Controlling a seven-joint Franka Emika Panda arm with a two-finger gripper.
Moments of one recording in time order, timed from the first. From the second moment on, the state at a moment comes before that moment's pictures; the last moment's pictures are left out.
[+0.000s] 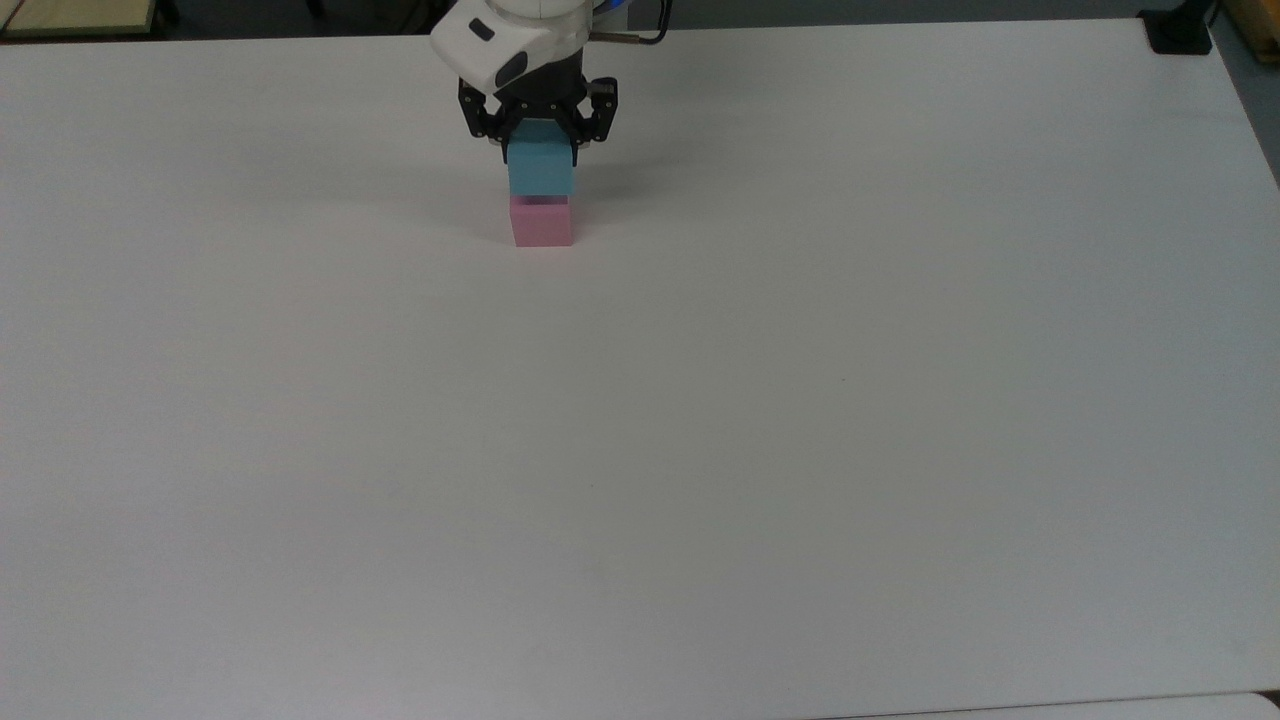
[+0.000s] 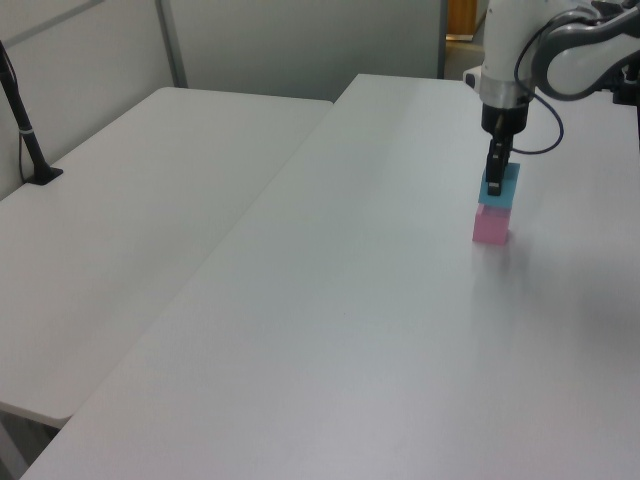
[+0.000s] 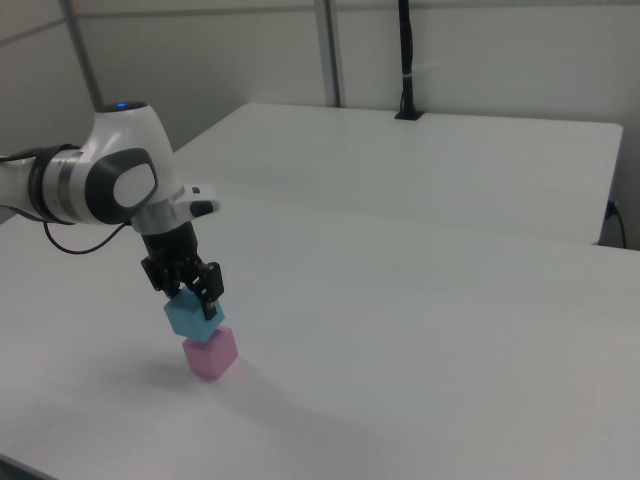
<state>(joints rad) 0.15 -0.10 -0.08 -2.25 -0.11 2.14 0.07</state>
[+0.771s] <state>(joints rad) 0.14 -0.08 -0.09 -2.25 -0.11 2.14 0.09</state>
